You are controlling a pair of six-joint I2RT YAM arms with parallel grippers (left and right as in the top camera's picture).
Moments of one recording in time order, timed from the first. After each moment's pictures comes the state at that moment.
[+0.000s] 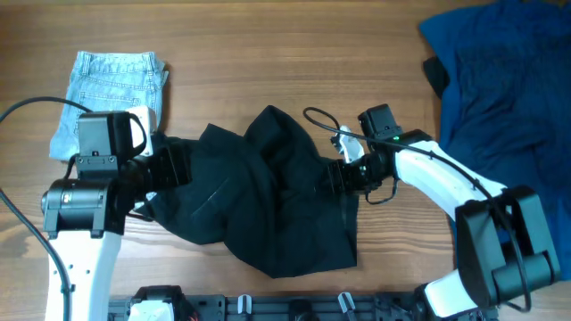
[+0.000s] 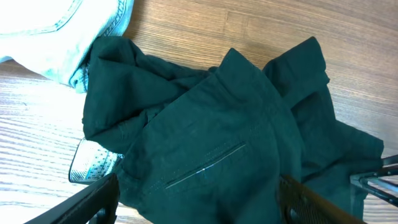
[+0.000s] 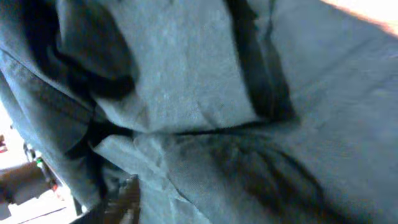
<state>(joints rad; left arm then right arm) 0.00 1.06 1.10 -1.08 0.11 -0.21 0.31 1.70 0.89 -0.63 -0.65 0.13</state>
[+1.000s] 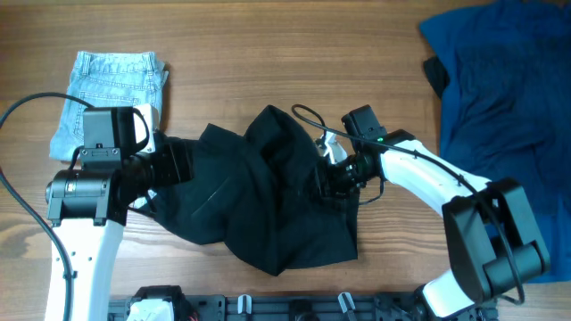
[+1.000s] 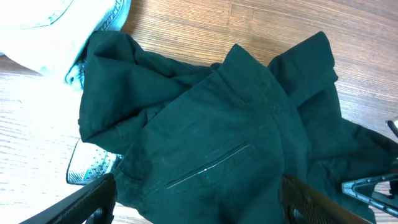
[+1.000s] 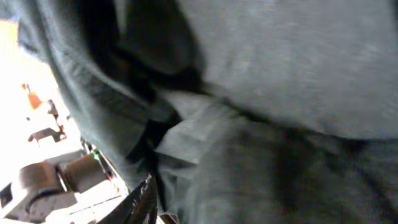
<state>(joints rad) 0.00 1.10 1.10 -1.07 0.11 -0.21 0.39 1.74 0.92 -0.59 -0.77 0.32</state>
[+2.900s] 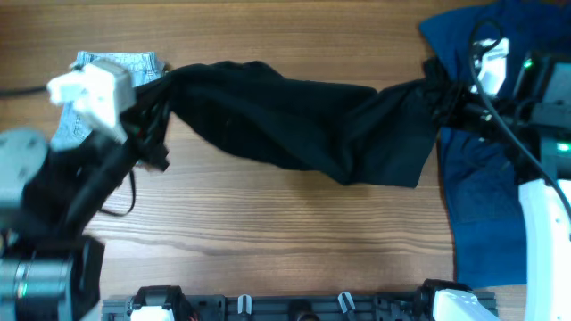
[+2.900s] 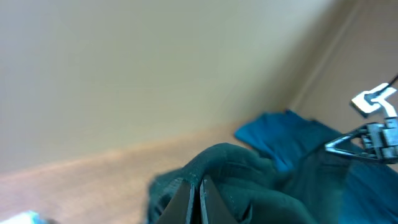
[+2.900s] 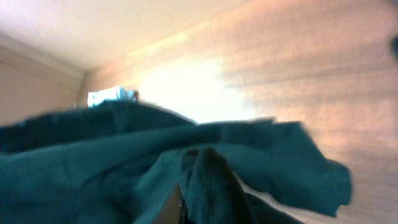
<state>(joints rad) 0.00 0.88 1.29 -0.55 0.50 -0.08 -0.14 1.24 1.36 -0.88 -0.61 0.24</state>
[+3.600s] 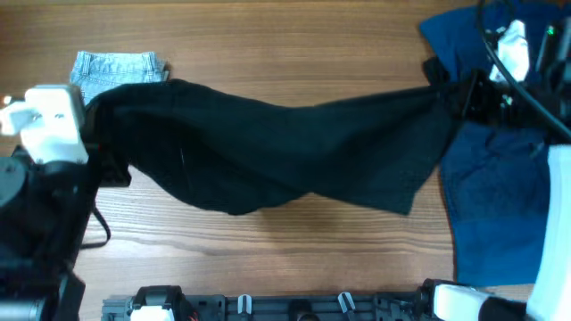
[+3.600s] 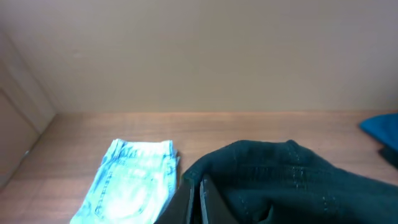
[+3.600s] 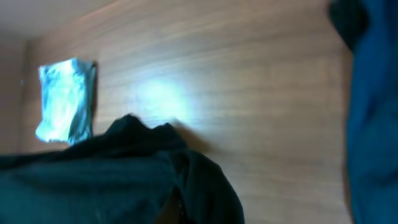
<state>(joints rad) 0.00 0.88 1.50 -0.94 -0.01 0.01 -0.14 1.44 1.77 -1.34 -0.47 0.09</state>
